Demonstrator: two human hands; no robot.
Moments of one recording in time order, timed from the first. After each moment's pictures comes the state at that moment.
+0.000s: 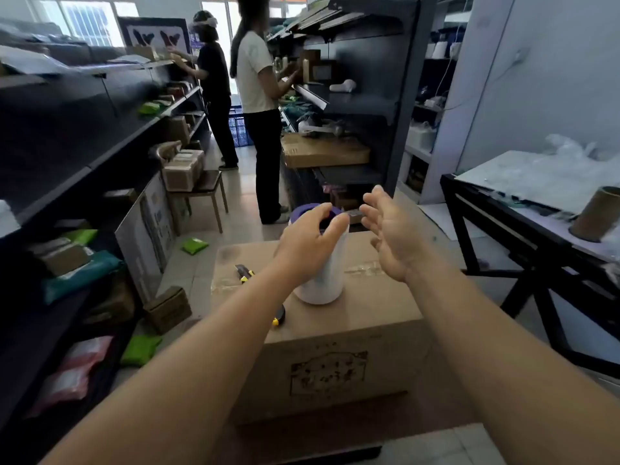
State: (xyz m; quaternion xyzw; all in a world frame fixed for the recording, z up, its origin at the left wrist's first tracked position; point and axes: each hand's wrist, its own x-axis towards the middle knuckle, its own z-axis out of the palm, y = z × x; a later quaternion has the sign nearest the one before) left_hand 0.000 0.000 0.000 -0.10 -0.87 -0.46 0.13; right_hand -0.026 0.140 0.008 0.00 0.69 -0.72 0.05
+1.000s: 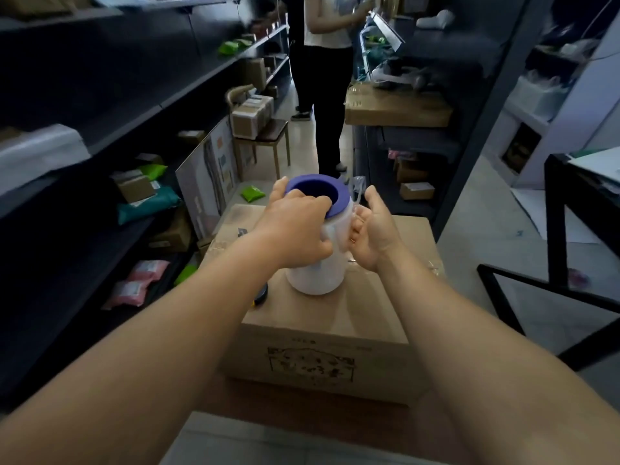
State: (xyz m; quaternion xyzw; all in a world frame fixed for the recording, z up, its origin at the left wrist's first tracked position) left_hand -0.044 0.021 -0.010 -0.01 -1.00 -0.01 0.07; right_hand -0.147 0.133 -0.086 0.03 0.54 -0.79 0.28
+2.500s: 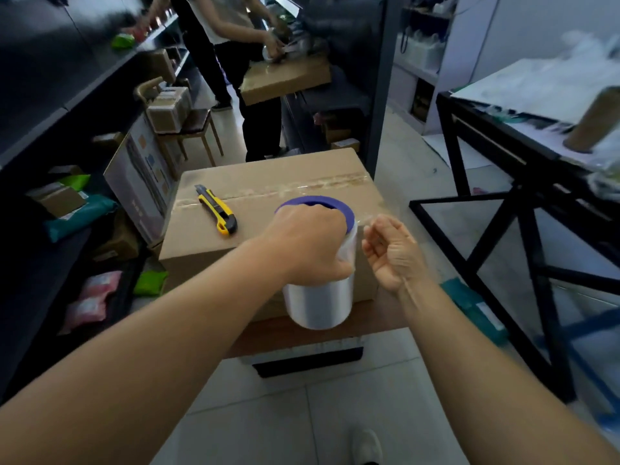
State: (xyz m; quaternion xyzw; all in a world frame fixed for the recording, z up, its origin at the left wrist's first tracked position) left_hand 0.115 0.114 -0.020 -0.21 -0.97 0.08 0.01; right_hand 0.061 0.259 -0.140 0.14 0.39 -0.91 0.06
